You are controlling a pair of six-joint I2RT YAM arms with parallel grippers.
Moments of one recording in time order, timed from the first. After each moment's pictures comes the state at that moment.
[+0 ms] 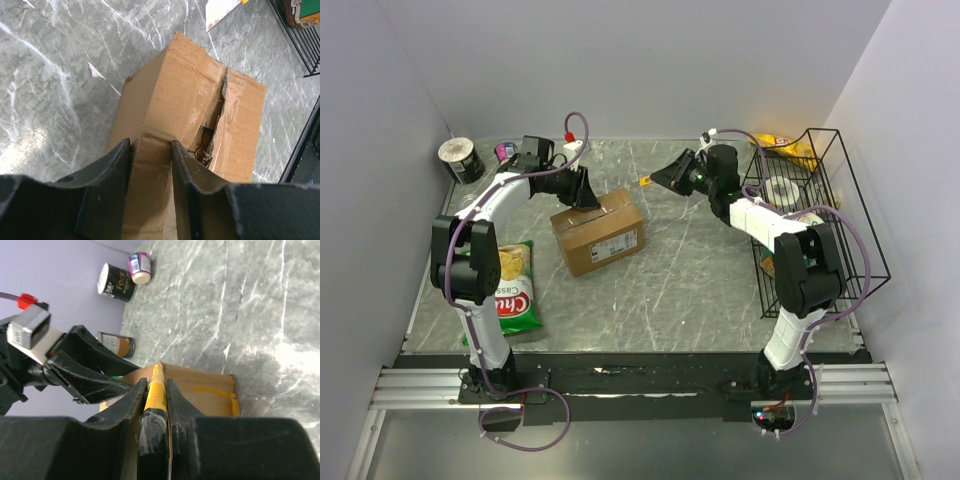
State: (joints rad) left arm -0.17 1.92 1.54 -0.48 0.80 0.15; right arm 0.31 1.80 1.26 0.26 -0.45 0.88
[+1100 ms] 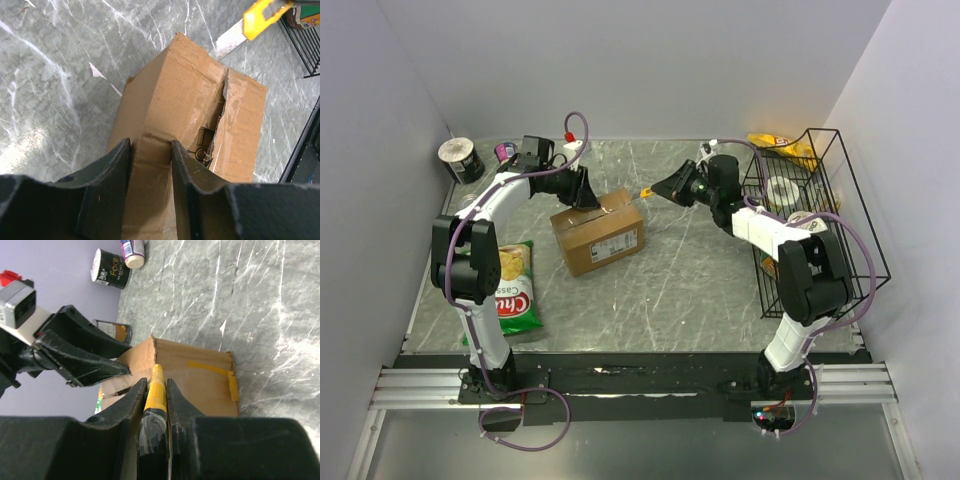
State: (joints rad) left arm -0.17 1.93 1.54 -0.48 0.79 0.14; right arm 0.32 1.75 1.14 0.28 -0.46 0.90
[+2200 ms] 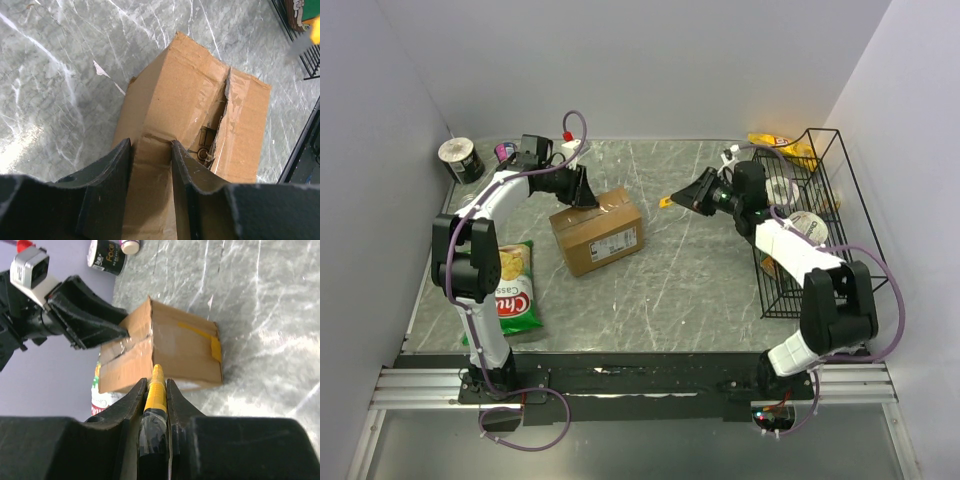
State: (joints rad) left arm -0.16 1.94 1.56 -0.50 0.79 0.14; right arm 0.23 1.52 1.01 0.12 -0.53 0.80
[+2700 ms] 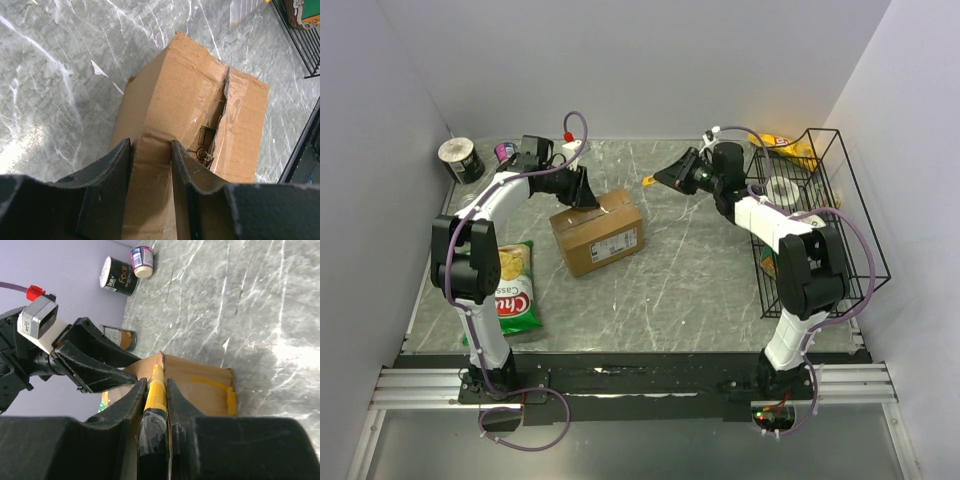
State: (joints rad) left arm -0.17 1.93 1.54 -0.49 0.79 0.14; right arm 0.27 1.78 1.25 0.23 -0.51 0.86
